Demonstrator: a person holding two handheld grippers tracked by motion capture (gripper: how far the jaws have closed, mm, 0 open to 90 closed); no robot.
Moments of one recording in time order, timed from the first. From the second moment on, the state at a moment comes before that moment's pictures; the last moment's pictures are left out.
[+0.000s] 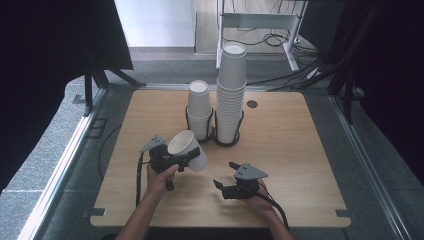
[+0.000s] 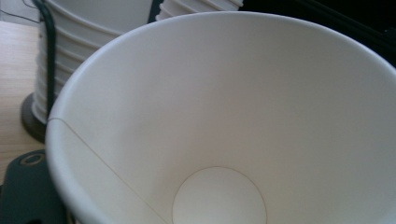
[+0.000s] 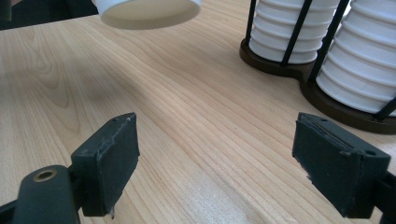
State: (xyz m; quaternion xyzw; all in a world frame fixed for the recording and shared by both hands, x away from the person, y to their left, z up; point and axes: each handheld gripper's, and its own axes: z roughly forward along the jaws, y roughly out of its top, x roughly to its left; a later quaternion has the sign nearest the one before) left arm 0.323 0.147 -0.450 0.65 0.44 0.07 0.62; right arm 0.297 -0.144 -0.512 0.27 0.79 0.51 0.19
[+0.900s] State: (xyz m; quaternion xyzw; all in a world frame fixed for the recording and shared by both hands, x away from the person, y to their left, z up) left arm 0.326 0.184 -0.461 0.66 0.50 0.19 0.53; right arm 0.297 -0.147 -0.513 0.28 0.79 0.51 0.19
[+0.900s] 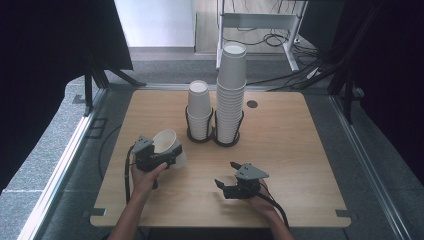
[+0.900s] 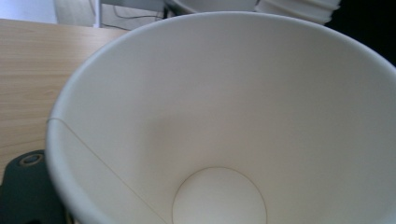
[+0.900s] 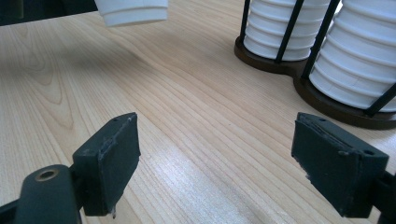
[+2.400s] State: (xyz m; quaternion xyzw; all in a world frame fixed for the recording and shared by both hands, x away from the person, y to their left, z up) left arm 0.338 0.221 -0.487 0.65 0.58 0.29 0.39; right arm 0.296 -0.148 -0.512 0.27 0.79 0.51 0.20
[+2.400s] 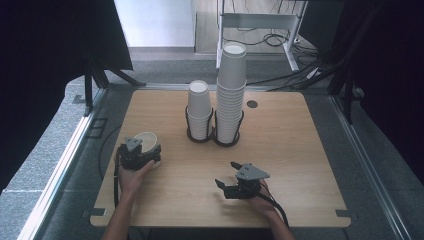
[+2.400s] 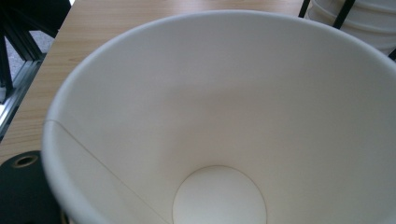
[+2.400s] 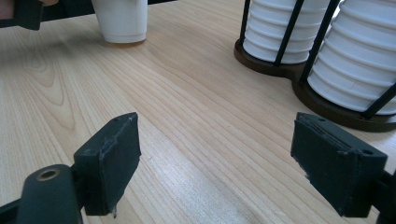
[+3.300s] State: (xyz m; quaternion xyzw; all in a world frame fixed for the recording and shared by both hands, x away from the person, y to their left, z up) left arm 0.317 0.212 -0.461 0.65 0.56 0.32 0.41; right arm 0.296 -0.148 -0.512 0.27 0.79 0.51 0.20
